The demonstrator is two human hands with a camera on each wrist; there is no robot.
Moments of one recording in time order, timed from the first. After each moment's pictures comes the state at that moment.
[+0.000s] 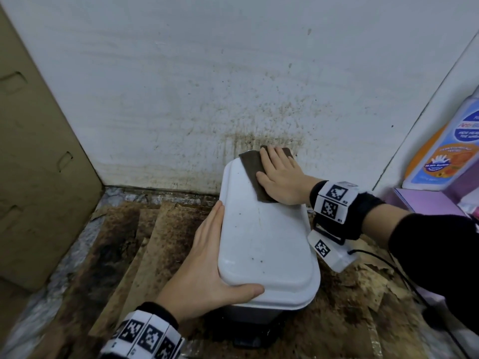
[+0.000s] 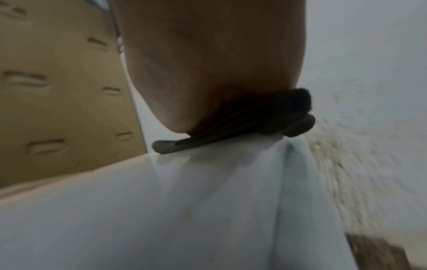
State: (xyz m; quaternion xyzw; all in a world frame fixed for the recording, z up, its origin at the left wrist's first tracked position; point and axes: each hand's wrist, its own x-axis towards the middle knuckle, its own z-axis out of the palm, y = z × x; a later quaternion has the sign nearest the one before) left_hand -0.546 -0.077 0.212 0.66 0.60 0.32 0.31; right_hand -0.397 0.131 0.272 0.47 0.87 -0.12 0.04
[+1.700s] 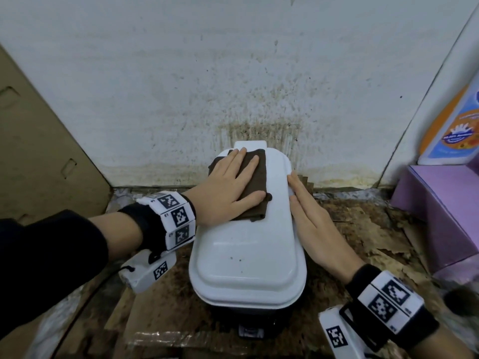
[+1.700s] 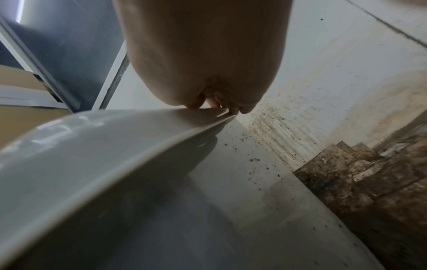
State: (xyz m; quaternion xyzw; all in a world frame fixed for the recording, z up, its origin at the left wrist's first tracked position) left_hand -0.534 0.052 0.257 0.78 0.61 0.02 0.13; right_hand -0.308 0.051 0.218 0.44 0.71 -0.46 -0.30
